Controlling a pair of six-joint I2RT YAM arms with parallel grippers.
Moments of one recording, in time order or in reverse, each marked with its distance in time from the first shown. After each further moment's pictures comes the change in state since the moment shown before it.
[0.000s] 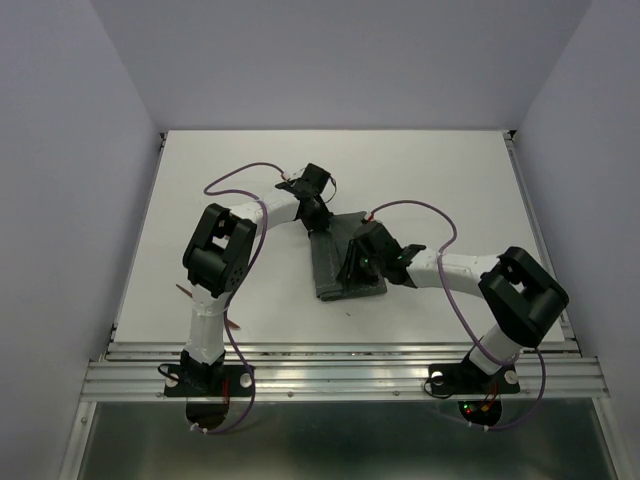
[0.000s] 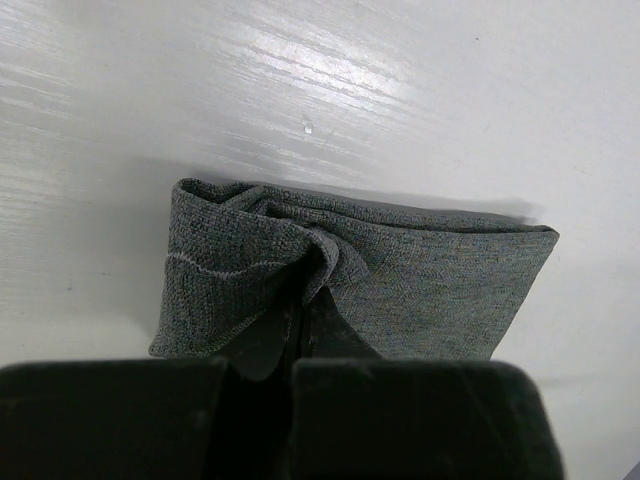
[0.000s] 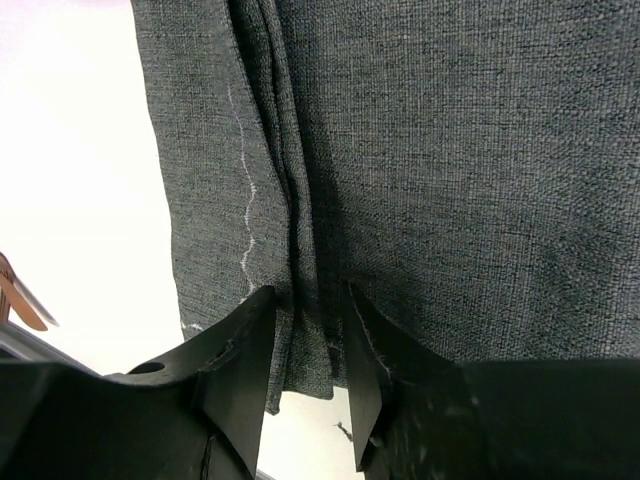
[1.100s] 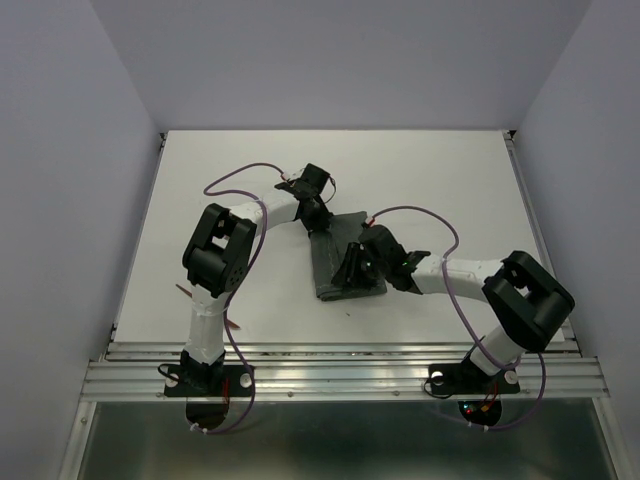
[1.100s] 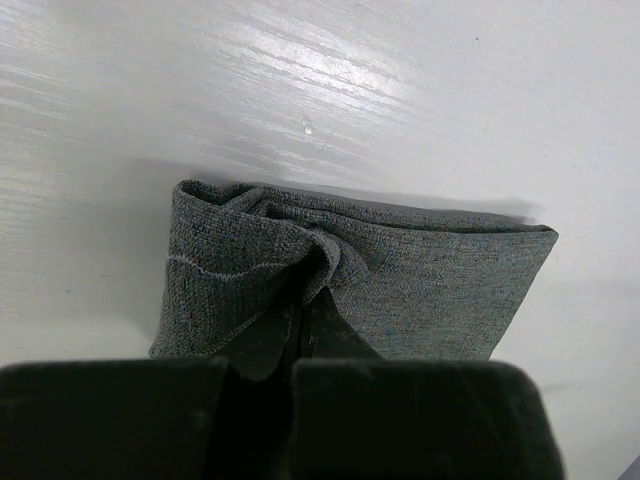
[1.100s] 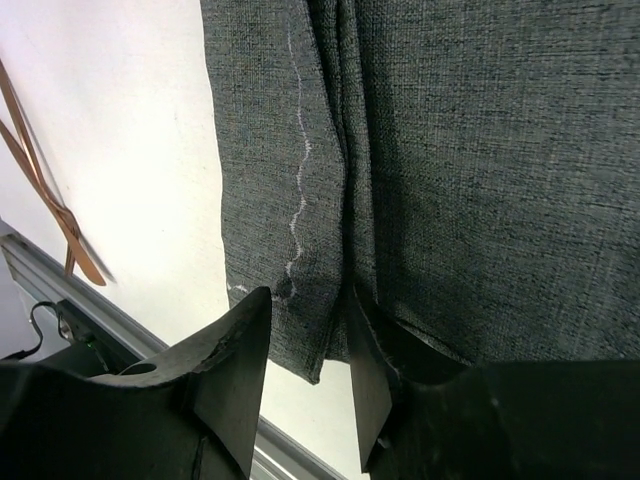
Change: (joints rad) left arm -0.002 0.000 -0.006 0.009 0.008 -0.001; right arm -0.001 -0.043 -0.078 0.117 -0.155 0.061
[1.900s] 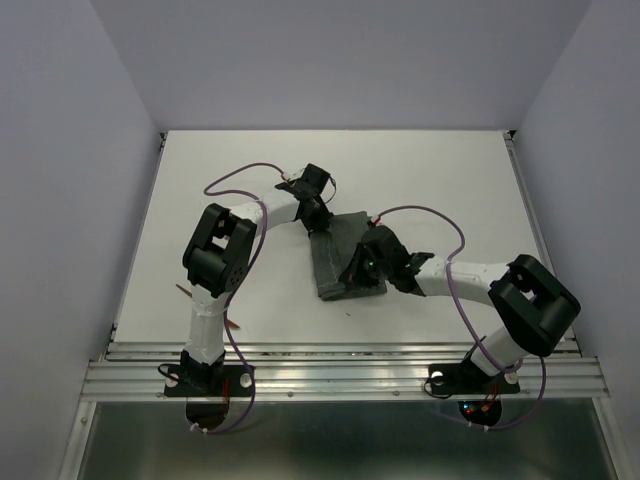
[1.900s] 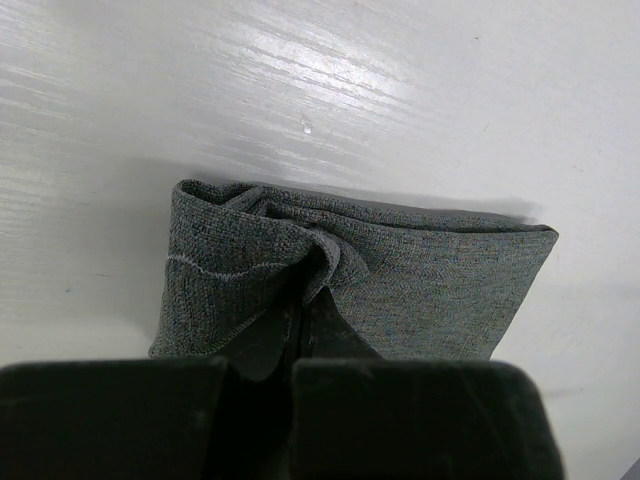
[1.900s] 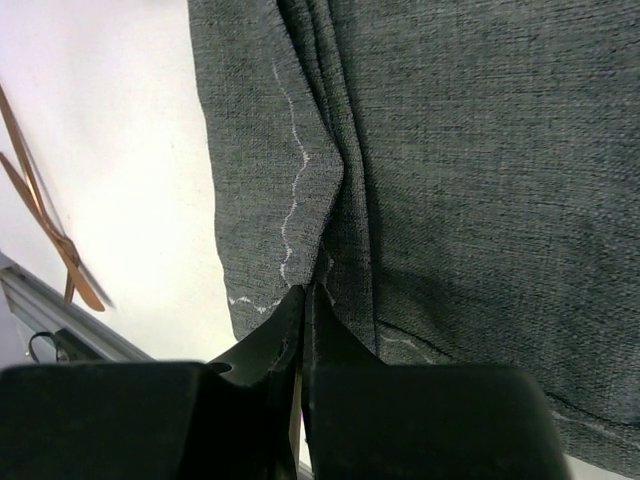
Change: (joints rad) left arm -0.003 0.000 0.000 0.000 -0.002 0.000; right arm -0.002 -0.029 -0.020 0.013 0.102 0.018
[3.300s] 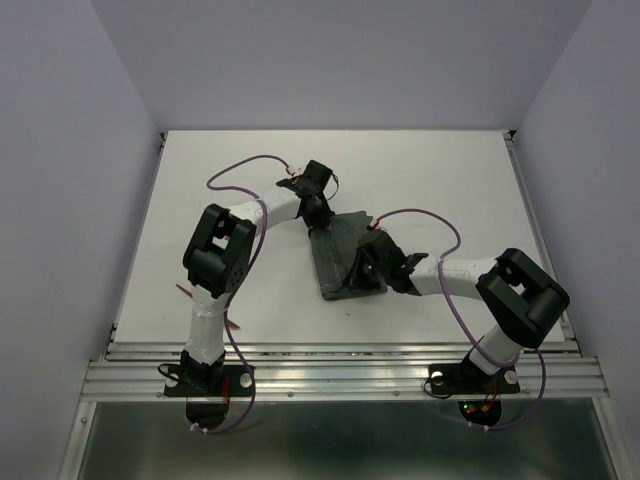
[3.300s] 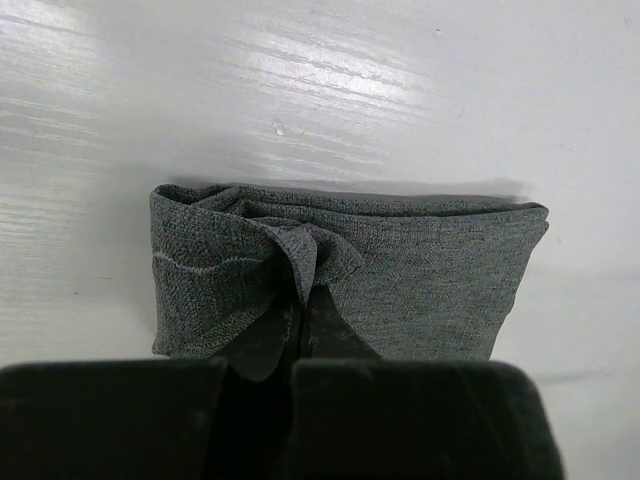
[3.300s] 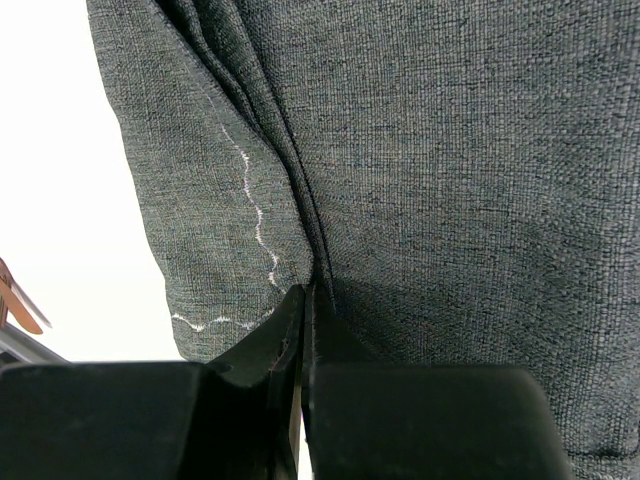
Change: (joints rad) left arm -0.009 -0.005 0.042 -0.035 -0.013 0.095; right arm 0.000 0.067 -0.001 -0.018 0.051 -0.034
